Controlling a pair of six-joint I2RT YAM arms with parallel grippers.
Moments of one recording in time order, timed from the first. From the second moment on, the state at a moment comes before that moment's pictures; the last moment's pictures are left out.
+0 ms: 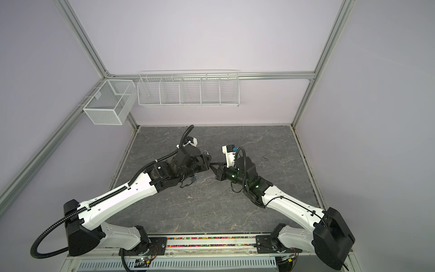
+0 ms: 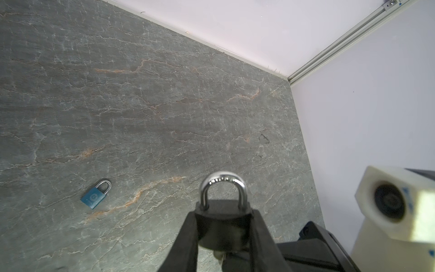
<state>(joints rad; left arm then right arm) -0.98 1.37 1.29 -0.53 -0.31 -0.89 0.75 1.19 0.73 0.25 -0.27 0.72</state>
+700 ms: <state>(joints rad) -0.99 1.37 1.29 -0.50 -0.33 -0.89 0.76 1.19 0.76 0.23 -0.24 0.65</state>
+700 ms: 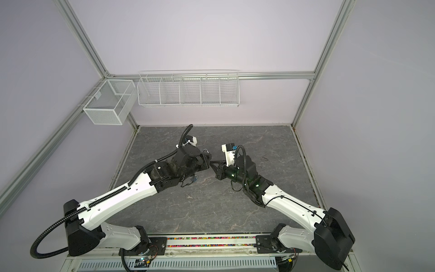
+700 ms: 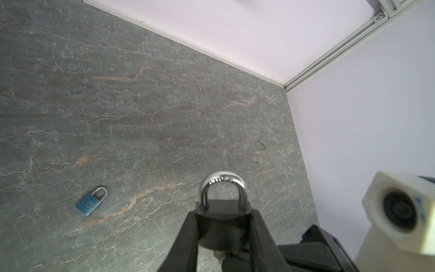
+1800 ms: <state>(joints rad) -0.97 1.33 1.27 -0.47 -0.29 -0.89 0.76 1.22 0.76 0.28 -0.25 0.67</state>
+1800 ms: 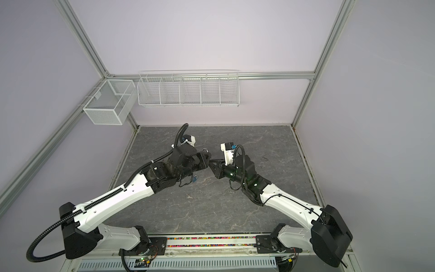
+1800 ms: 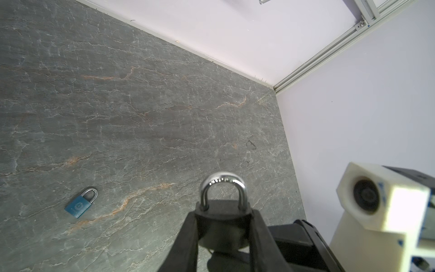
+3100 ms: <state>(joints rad) -0.96 1.33 1.27 -0.46 -0.27 -0.89 0.76 1.20 0.76 0.29 -0.25 0.68</state>
